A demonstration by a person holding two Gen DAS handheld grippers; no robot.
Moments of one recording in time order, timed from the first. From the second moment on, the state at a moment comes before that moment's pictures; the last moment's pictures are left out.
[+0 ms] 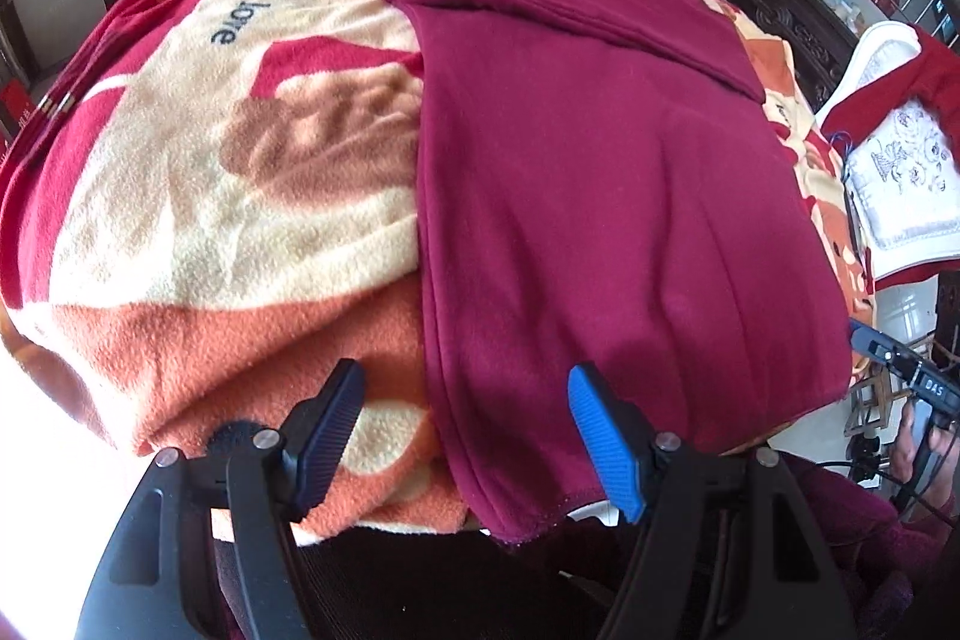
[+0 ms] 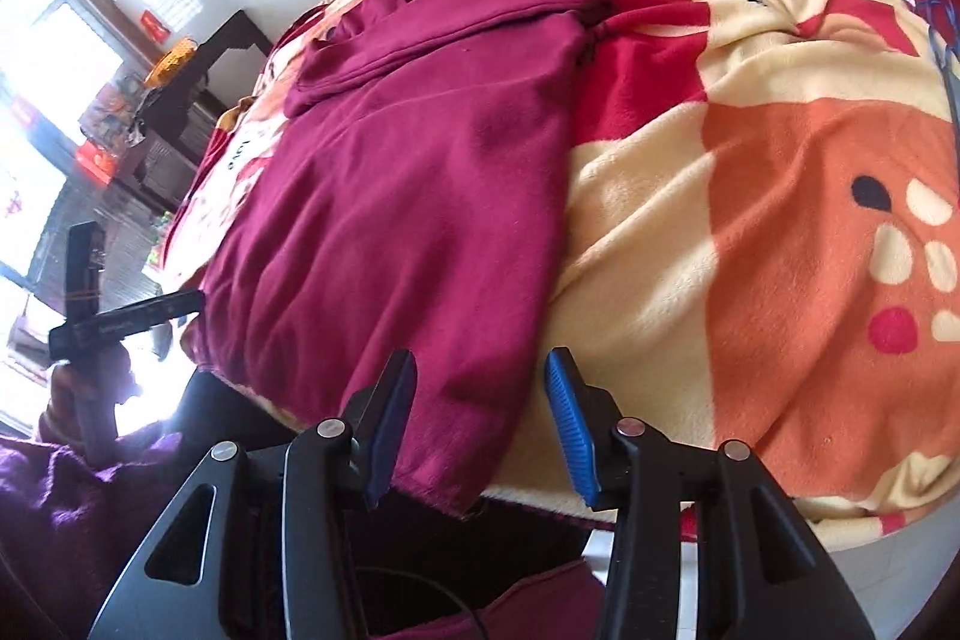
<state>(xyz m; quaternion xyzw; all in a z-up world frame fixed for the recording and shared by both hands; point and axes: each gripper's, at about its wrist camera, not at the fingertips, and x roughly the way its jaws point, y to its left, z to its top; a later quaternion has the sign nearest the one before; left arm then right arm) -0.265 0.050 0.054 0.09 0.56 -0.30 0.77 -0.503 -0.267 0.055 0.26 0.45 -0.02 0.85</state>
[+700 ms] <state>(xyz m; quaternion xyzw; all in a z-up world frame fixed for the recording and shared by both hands) -0.272 0.038 0.039 0.08 0.59 -0.34 0.73 -0.498 -0.259 0.046 0.27 0.45 0.04 0.85</state>
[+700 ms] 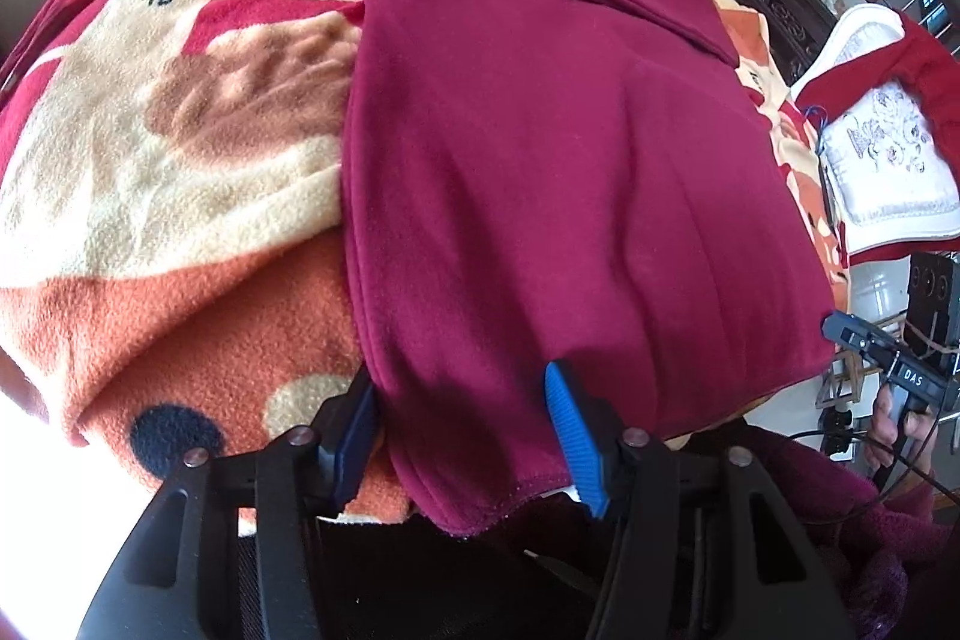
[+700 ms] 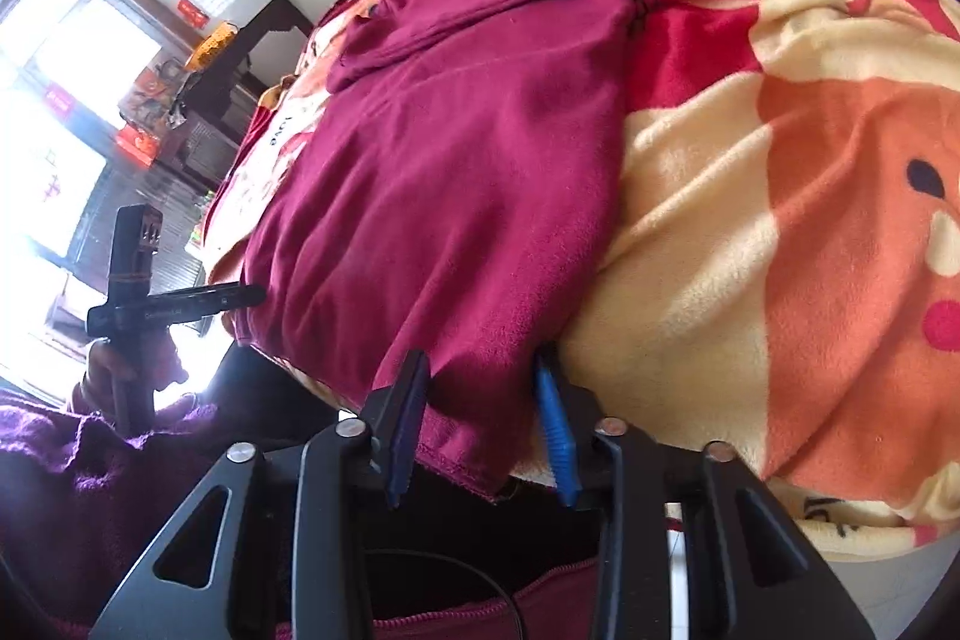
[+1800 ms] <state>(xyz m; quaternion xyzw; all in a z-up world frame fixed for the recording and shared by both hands) -0.016 -0.093 0.135 -0.01 0.45 -0.33 0.83 -0.253 -0.418 0.134 0.33 0.26 -0.07 0.90</state>
